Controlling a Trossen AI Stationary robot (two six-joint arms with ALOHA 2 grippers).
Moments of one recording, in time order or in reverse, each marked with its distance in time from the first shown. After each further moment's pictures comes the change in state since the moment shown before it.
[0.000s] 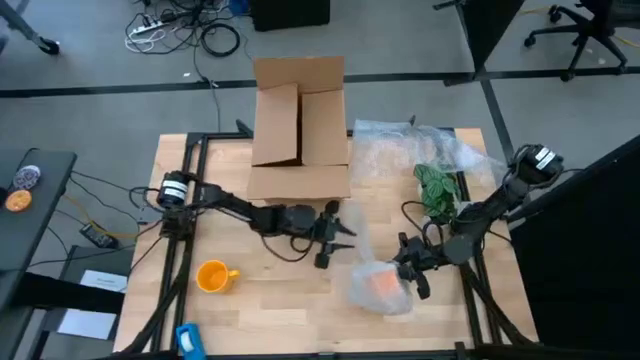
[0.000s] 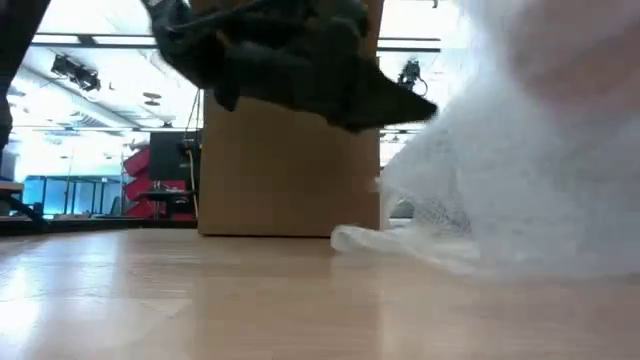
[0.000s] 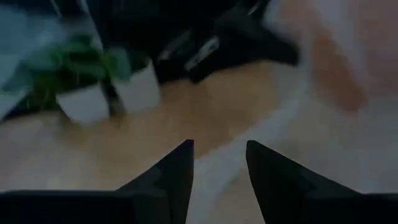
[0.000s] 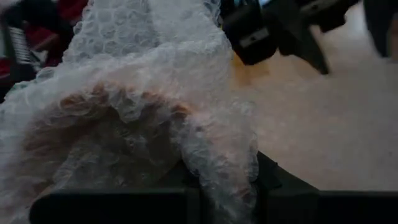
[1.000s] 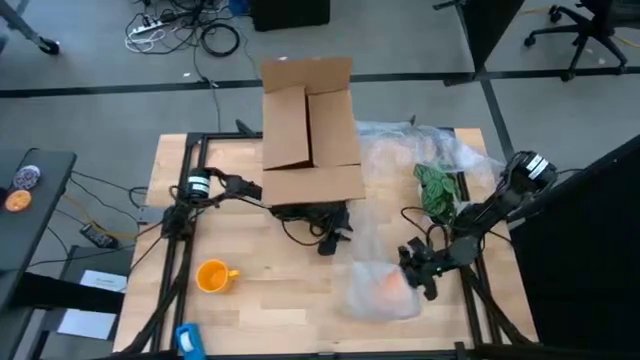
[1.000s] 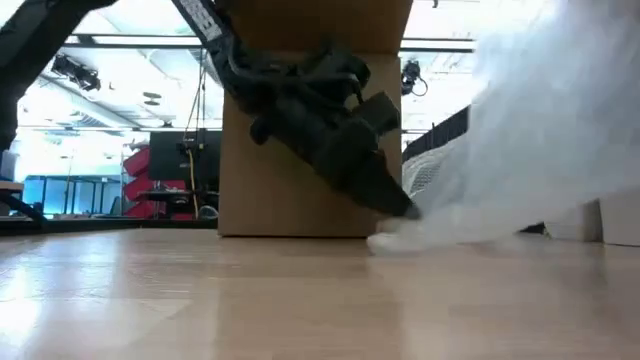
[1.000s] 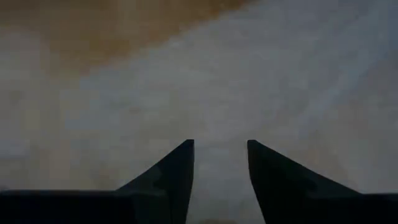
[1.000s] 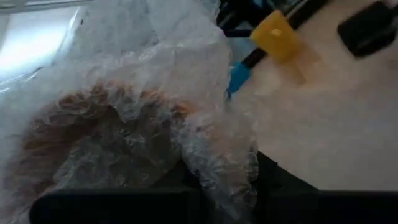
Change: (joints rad) left arm 0.126 0.044 0.142 -0.496 0.179 -0.016; right arm 0.095 0.085 -0.039 0.304 0.055 0.244
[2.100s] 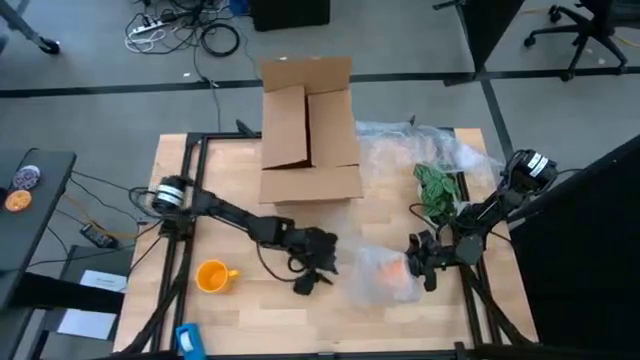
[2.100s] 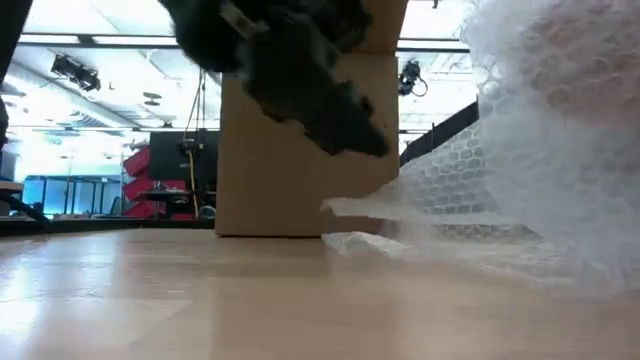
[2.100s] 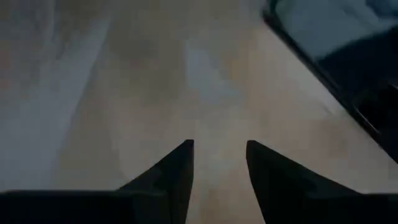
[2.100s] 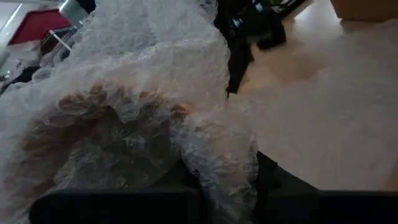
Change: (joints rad) left arm -0.261 -0.082 -0.078 0.070 0.022 -0.093; right arm 0.074 -0.003 -0.100 0.044 0.239 -0.073
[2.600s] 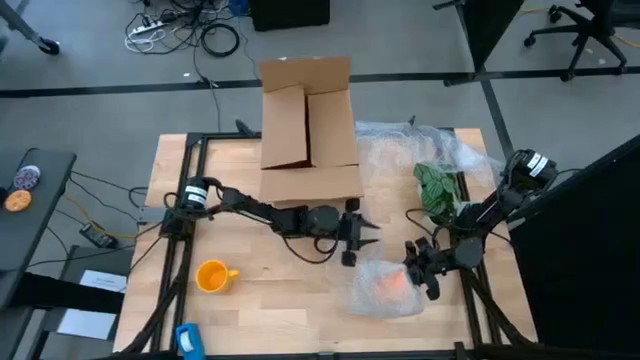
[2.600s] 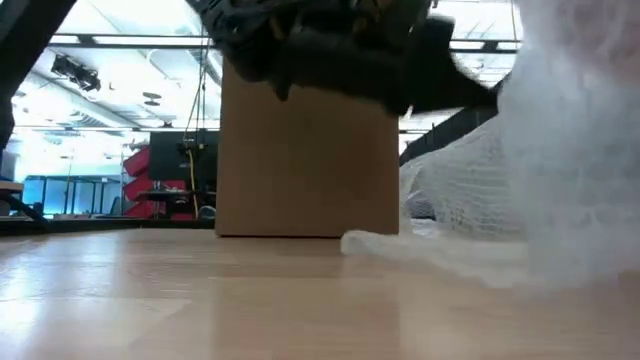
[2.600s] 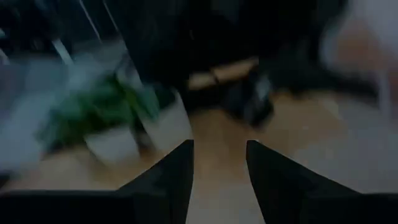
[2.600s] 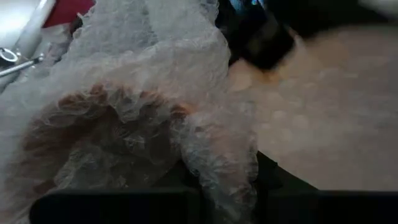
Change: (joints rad) left arm 0.111 0.139 0.215 0.381 -0.312 0.209; right arm 0.000 0.000 0.060 -0.094 -0.124 0.041
